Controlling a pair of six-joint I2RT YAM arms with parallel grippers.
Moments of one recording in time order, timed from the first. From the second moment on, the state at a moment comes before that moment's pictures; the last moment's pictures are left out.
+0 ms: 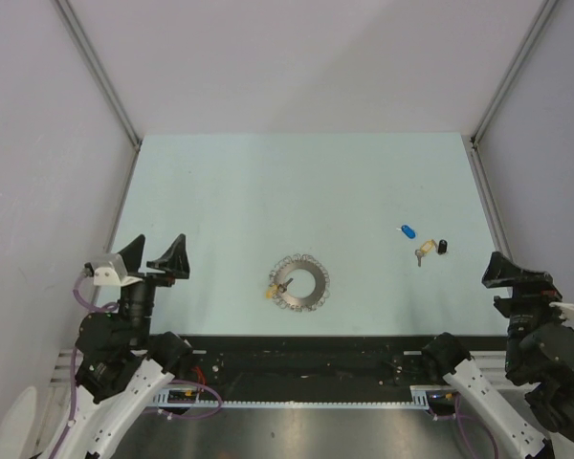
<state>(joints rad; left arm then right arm) -0.59 0.00 0.54 -0.20 -0.51 -0.09 0.61 0.04 0.90 -0.88 0.96 0.75</state>
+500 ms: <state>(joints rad) -0.57 0.00 0.52 -0.18 -0.51 -0.10 0.61 0.04 0.92 -1.11 1.03 0.96</state>
